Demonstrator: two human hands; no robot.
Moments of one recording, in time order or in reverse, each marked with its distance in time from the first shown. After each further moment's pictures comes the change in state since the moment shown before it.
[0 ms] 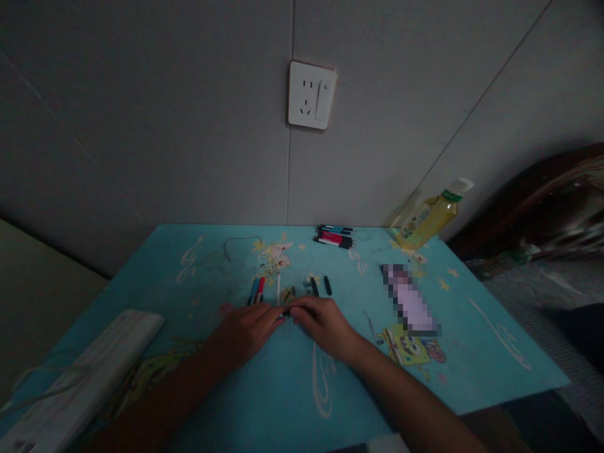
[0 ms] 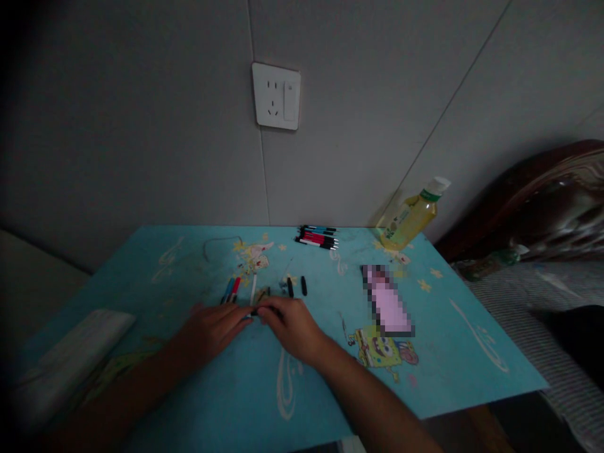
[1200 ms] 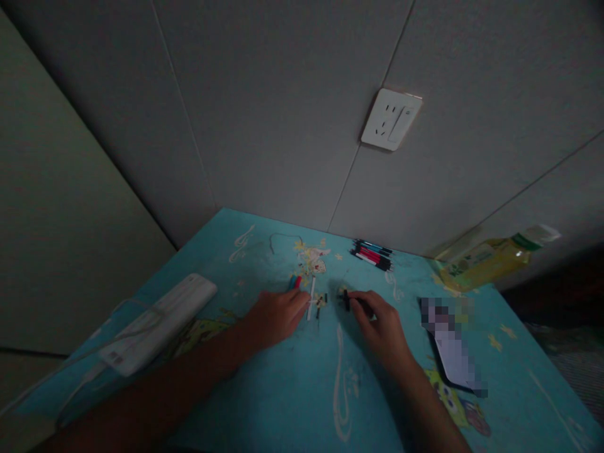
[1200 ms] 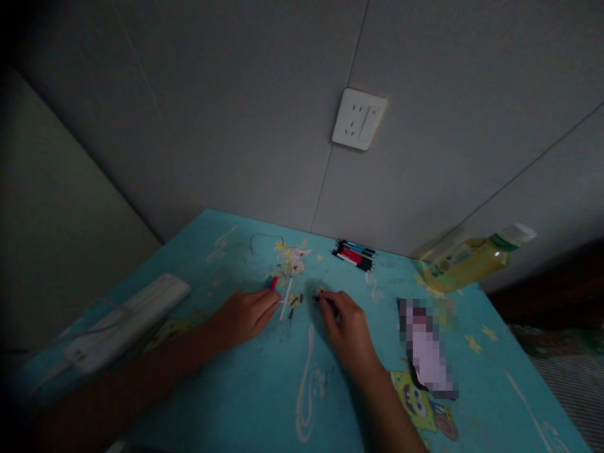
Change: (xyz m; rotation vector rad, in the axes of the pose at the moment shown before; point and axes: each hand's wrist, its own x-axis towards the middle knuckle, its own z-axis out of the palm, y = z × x) left_hand 0.003 -0.004 -0.004 -0.023 -0.030 -0.239; right_hand 0.005 0.012 -0.039 -0.397 0.188 -0.008
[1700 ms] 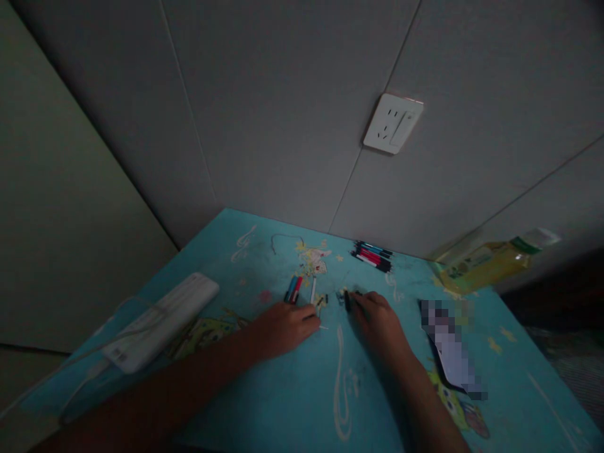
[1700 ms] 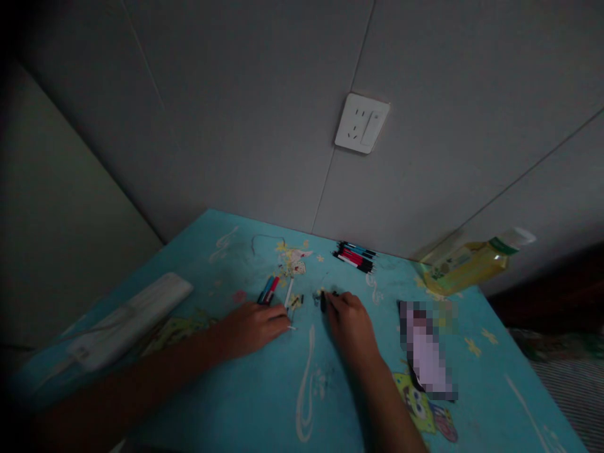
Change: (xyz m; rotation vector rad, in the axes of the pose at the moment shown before) left_hand -0.003 0.011 0.007 0.084 -0.083 0.301; right_hand 0.000 0.032 0.010 -0.394 -0.088 -0.016
